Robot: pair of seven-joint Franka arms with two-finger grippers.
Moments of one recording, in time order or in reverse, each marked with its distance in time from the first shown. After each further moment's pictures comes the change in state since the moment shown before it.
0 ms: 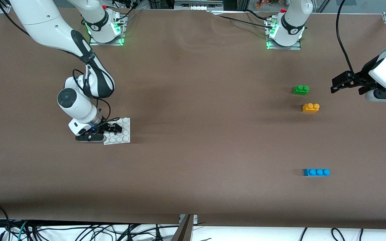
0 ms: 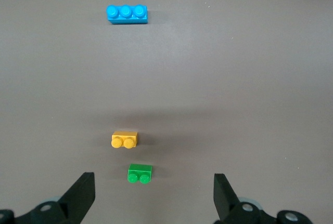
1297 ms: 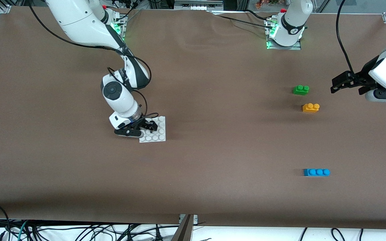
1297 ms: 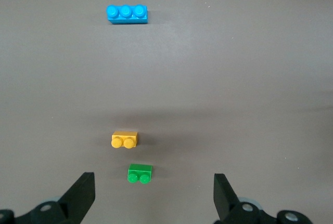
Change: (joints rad) left arm 0.000 0.000 0.000 0.000 0.000 0.000 0.000; right arm 0.289 0.074 0.005 0.116 0.000 0.032 0.412
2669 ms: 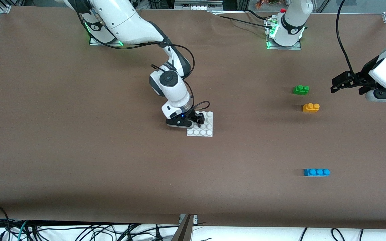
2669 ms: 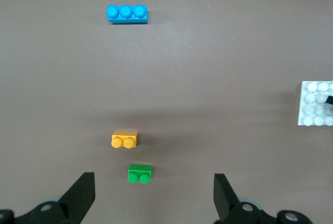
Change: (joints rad) left arm 0.000 0.000 0.000 0.000 0.000 0.000 0.000; right arm 0.327 0.212 -0.029 0.338 0.000 0.001 0.370
